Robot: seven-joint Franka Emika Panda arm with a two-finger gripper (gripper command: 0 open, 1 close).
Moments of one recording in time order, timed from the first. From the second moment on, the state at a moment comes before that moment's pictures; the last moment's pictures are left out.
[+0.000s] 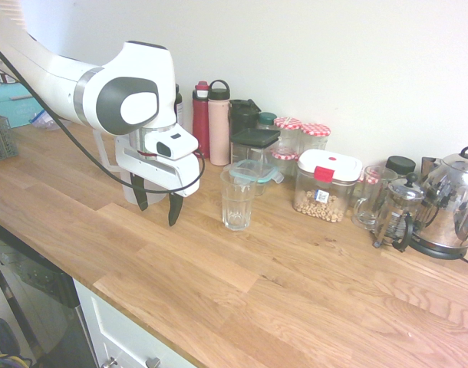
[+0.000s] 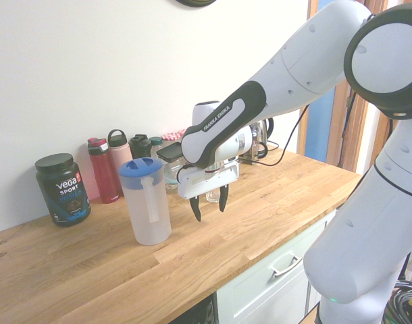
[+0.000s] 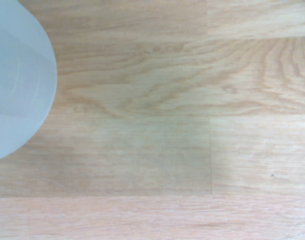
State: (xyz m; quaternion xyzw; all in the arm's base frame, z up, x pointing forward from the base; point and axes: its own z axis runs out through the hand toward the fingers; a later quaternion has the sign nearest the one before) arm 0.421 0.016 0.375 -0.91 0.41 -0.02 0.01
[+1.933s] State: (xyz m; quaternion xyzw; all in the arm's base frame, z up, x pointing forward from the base) arm 0.388 0.219 0.472 -0.86 0.45 -0.25 0.04
